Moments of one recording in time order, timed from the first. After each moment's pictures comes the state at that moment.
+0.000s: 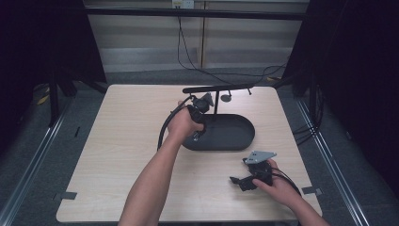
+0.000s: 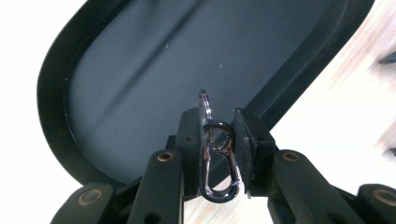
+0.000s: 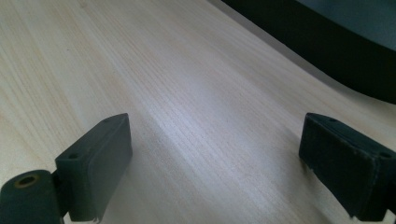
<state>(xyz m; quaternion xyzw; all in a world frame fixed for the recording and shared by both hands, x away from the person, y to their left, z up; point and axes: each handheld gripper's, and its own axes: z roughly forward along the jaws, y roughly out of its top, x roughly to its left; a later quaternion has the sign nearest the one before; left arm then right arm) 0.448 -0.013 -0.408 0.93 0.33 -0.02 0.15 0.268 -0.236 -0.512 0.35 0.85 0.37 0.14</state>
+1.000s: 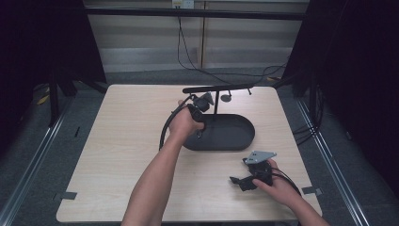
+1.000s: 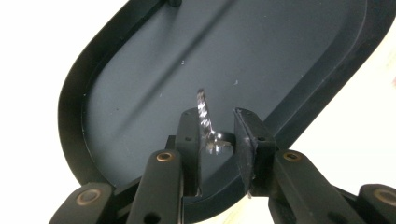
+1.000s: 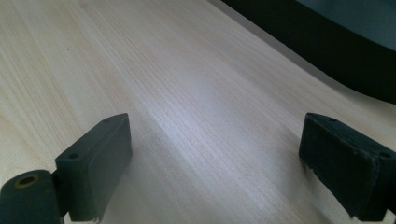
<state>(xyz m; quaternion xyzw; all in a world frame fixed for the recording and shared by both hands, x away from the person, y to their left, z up) 0.453 -0.014 -0.412 0.93 0.34 0.01 0.17 0.268 -0.236 -0.512 0.35 0.85 0.37 0.14</state>
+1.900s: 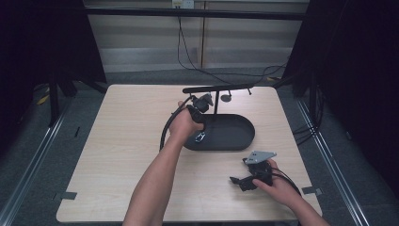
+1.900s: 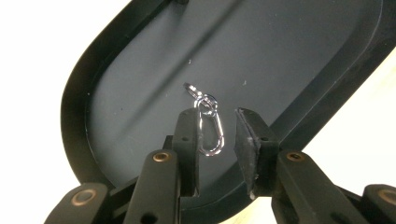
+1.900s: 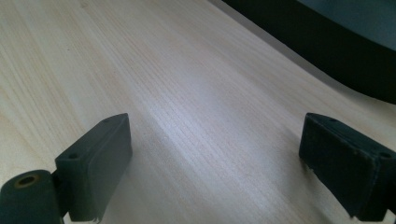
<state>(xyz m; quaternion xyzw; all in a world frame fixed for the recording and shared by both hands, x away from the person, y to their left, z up) 0.454 -0.012 -0.418 0.93 0.34 0.02 0.16 0.268 -0.236 -0.512 0.35 0.85 0.37 0.14</state>
